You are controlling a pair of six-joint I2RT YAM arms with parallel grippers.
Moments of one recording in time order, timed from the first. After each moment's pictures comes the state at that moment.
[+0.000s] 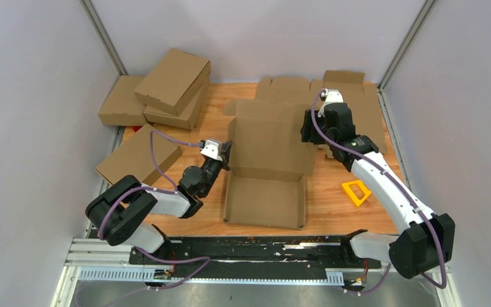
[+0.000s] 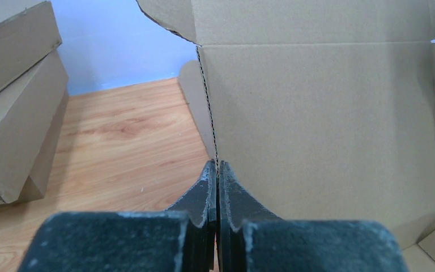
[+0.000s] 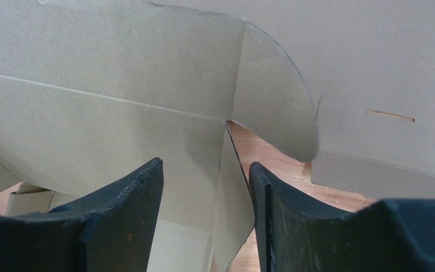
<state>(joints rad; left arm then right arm) -0.75 1.48 0.33 1.35 -0.30 0.00 0.37 1.21 1.06 -0.39 0.13 0.25</state>
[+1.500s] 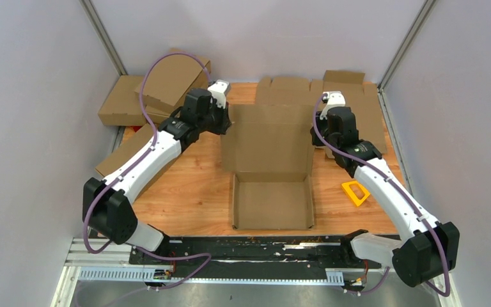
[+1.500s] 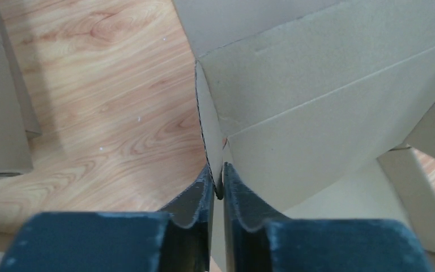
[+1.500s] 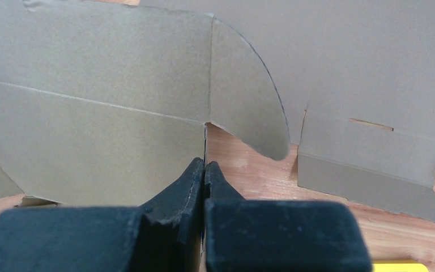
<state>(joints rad) -0.50 1.46 1.28 -0.35 0.10 -0.16 0.37 1.18 1.03 -0.36 0.14 0.19</state>
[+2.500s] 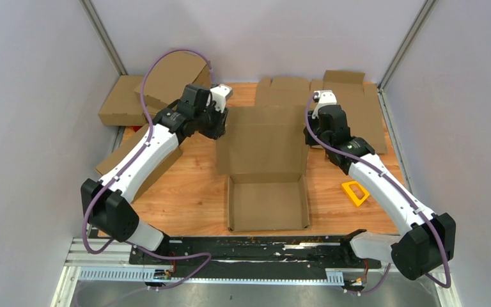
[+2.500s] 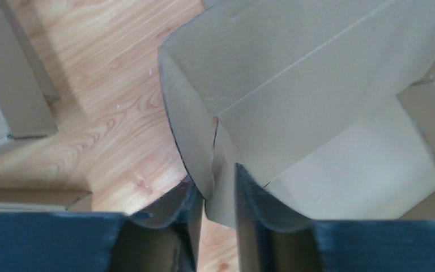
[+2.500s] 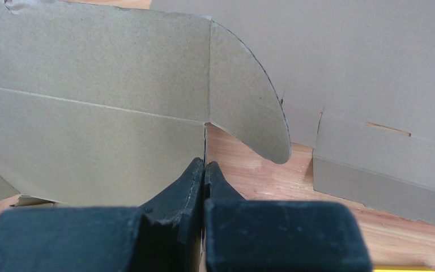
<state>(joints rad) -0.48 1.48 1.42 -0.68 0.12 0.00 0.44 1.23 1.07 -0.37 0.17 0.21</state>
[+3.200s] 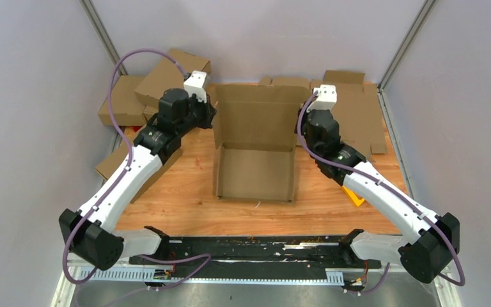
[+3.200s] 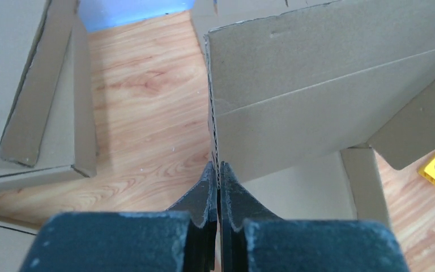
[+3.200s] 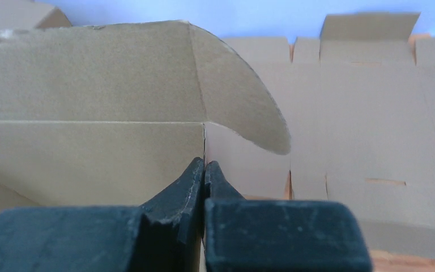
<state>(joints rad) -0.47 1.29 1.32 -0.38 0.05 -0.15 0.62 1.20 1.08 -0.14 0.52 0.29</state>
